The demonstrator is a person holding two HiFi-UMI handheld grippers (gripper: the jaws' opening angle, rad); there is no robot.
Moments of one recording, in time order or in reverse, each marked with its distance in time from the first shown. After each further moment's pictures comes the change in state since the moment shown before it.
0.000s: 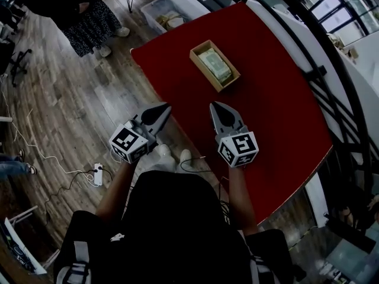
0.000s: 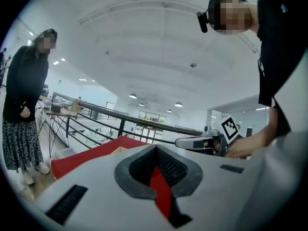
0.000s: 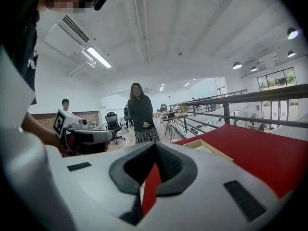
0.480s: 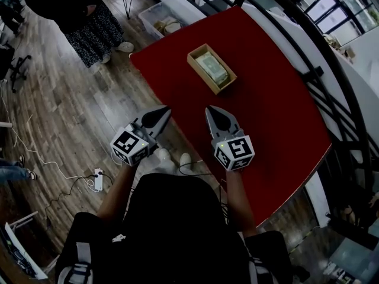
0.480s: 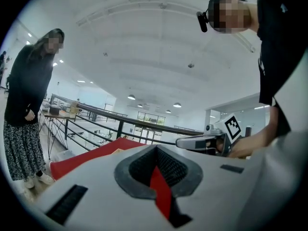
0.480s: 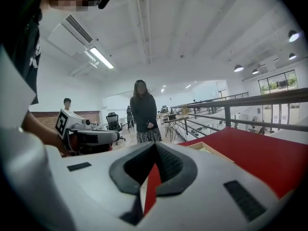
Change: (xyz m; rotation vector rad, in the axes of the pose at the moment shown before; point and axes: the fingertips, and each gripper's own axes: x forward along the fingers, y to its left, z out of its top) left arm -0.003 -0.009 0.005 0.021 -0.014 -0.010; right arm -0.010 0.017 0.006 -0.022 -0.017 0.008
